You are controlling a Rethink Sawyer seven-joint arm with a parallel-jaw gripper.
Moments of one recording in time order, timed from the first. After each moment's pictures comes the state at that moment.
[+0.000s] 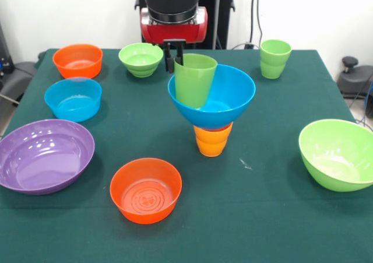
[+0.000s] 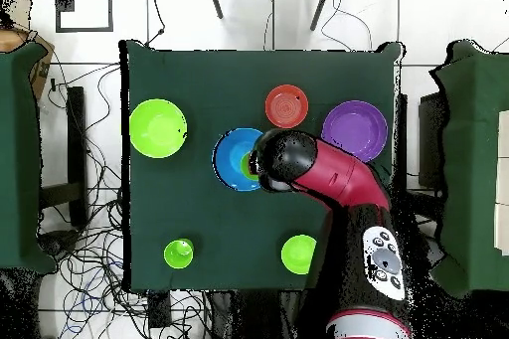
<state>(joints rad) -0.26 -0.65 -0.11 1.64 0.15 0.72 1.33</state>
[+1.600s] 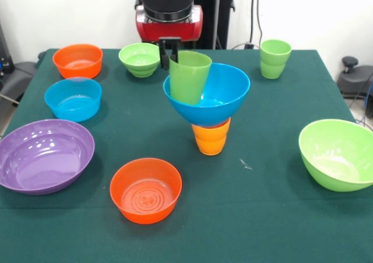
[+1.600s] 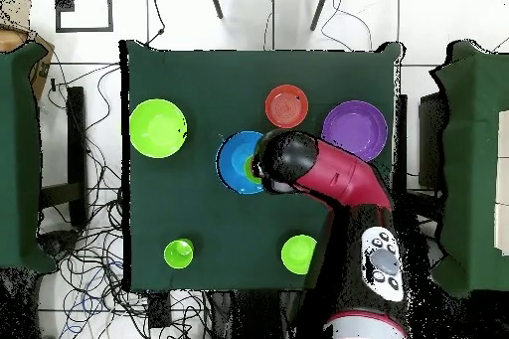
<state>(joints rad) -0.24 -0.64 -0.14 1.62 0.12 0.75 1.33</state>
